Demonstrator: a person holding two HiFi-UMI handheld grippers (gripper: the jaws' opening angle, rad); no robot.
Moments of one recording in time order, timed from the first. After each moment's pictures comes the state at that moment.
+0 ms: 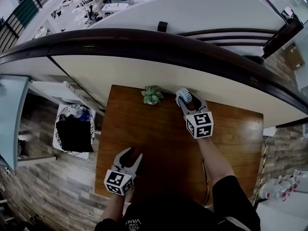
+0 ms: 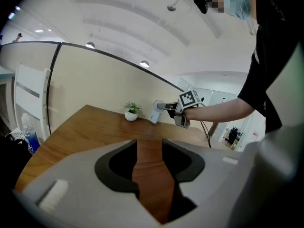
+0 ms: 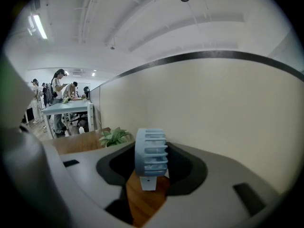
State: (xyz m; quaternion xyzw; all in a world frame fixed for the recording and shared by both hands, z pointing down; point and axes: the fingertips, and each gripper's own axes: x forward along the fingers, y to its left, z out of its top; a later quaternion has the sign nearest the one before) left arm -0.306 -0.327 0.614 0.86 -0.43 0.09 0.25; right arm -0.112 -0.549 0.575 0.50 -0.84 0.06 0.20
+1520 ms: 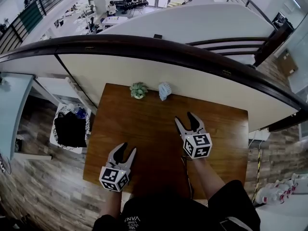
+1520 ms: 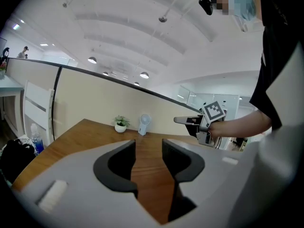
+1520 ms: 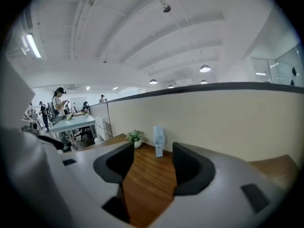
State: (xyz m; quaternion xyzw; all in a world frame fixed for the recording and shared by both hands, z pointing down) left arm -0.263 -0.275 0.558 0.86 -0.47 0.05 0.20; right arm -0.050 -0.400 0.528 0.52 -0.84 0.11 0.13
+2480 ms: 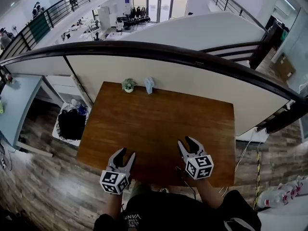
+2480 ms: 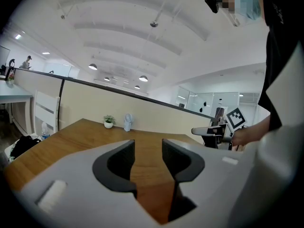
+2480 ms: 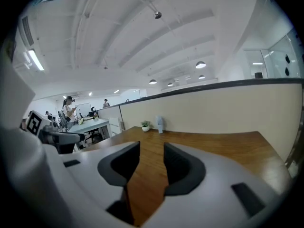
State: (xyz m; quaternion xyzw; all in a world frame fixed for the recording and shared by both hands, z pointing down) left arm -0.183 -0.139 0.526 0.85 -0.50 0.05 0.18; right arm 0.047 -0.192 0.517 0.50 -0.84 0.15 0.12
